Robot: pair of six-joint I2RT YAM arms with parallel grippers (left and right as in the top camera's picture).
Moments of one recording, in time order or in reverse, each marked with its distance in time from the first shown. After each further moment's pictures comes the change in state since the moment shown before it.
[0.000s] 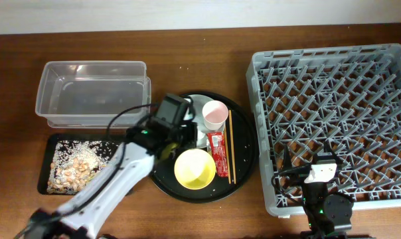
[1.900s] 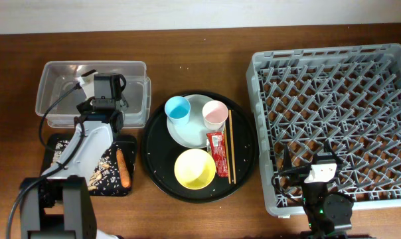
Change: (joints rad) left arm 0.487 0.182 -0.006 0.341 -0.537 -0.027; right arm 0.000 0.001 0.000 0.000 0.000 -0.001
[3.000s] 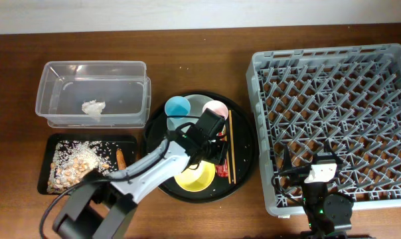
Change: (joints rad) left arm -0.678 0.062 0.013 -0.214 0.545 0.032; right arm 0.000 -0.001 0.000 0.000 0.000 0.000
